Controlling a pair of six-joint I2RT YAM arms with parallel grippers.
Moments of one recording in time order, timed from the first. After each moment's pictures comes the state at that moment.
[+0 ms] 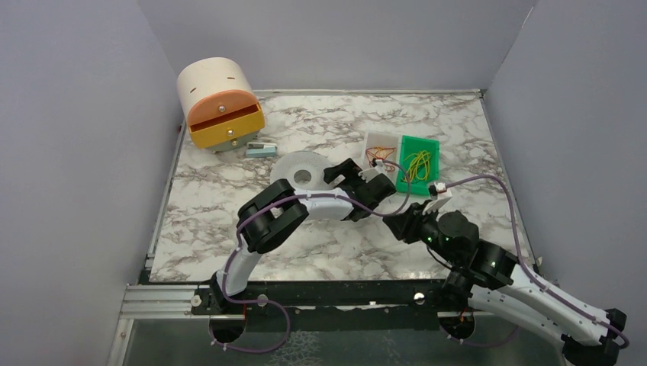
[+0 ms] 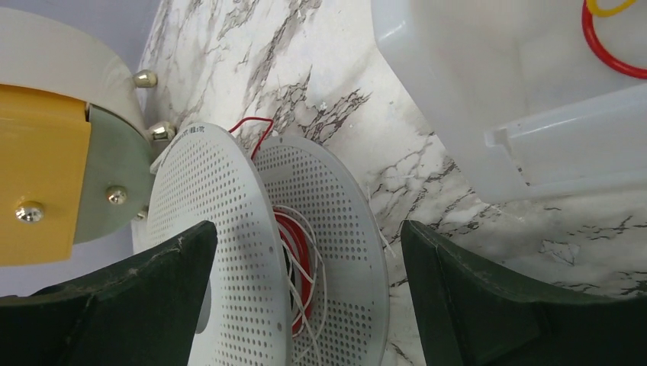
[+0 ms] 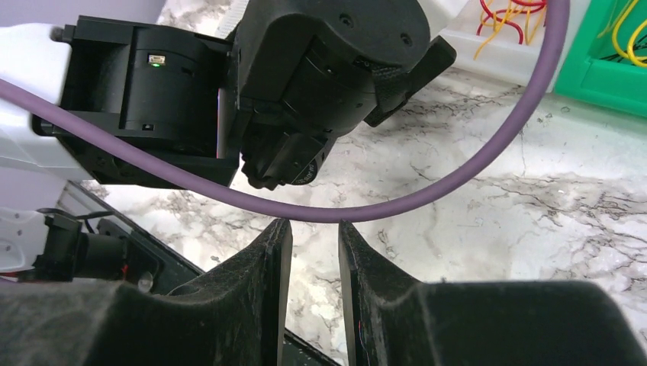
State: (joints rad) left arm -1.02 2.12 1.36 -0.15 -1.03 0.09; right arm 0.94 0.45 0.48 -0.36 0.31 0.61
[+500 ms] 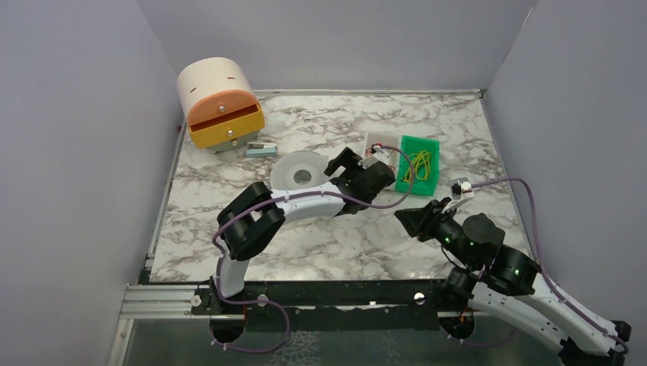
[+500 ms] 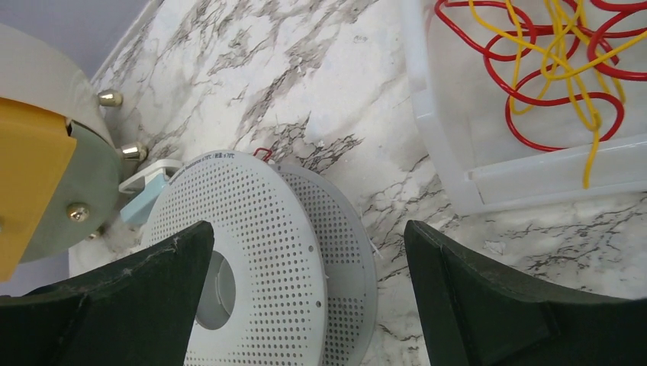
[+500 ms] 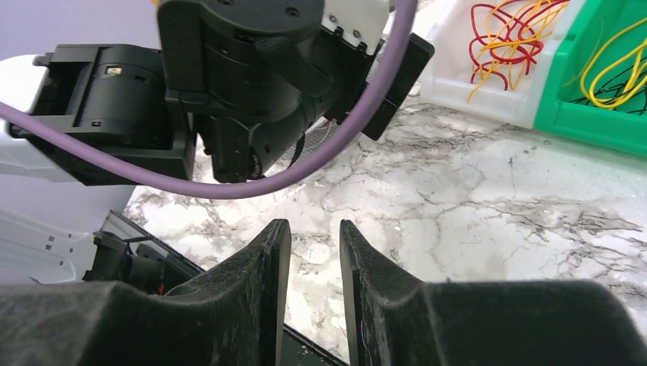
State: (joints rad) left arm -1.02 1.96 1.36 -0.18 -0.90 0.00; right arm 0.94 0.34 0.59 -0.47 0.34 0.62
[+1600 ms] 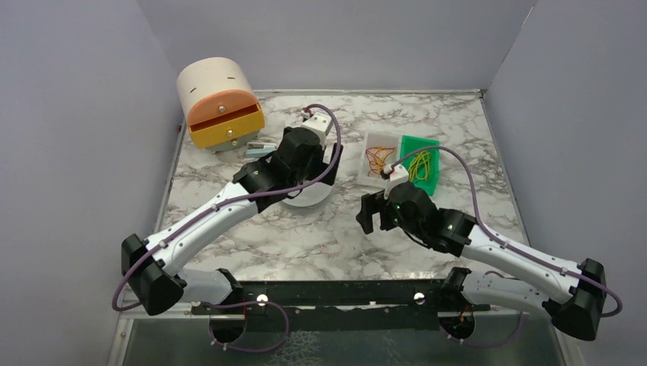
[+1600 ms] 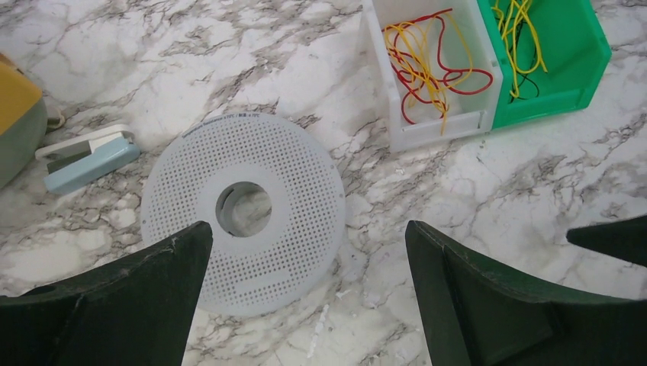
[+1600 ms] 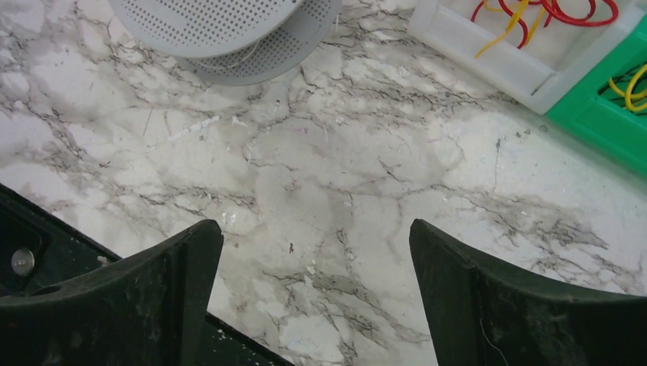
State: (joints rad) left arm -0.82 1.33 1.26 -0.48 -0.33 -0.23; right arm 0.94 0.92 0.72 -0.43 0.29 0.45
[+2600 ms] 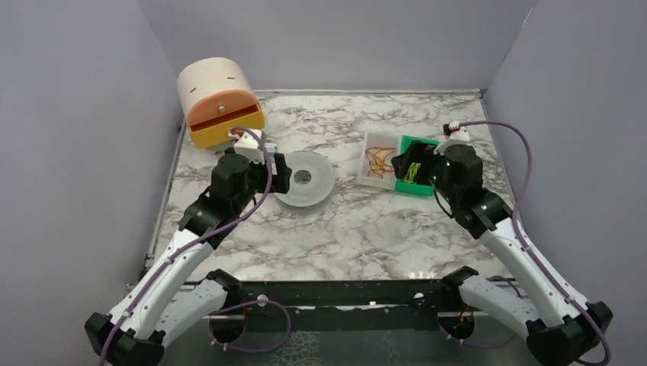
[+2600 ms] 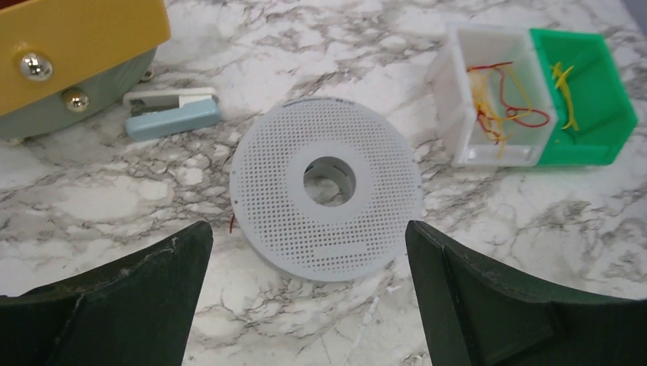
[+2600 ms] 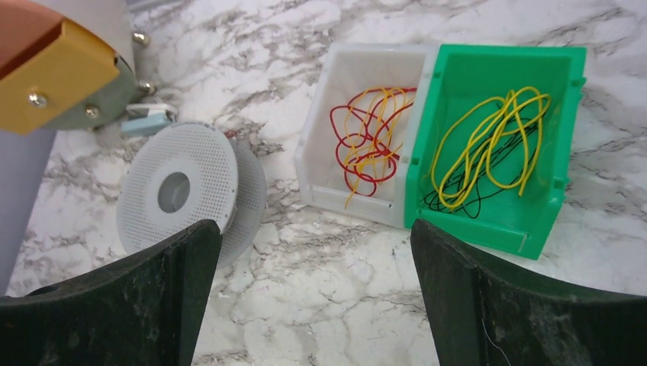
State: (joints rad) left arm -0.51 0.87 0.86 -0.38 -0.17 -0.25; right arm 0.45 0.94 0.88 -0.33 0.16 0.44
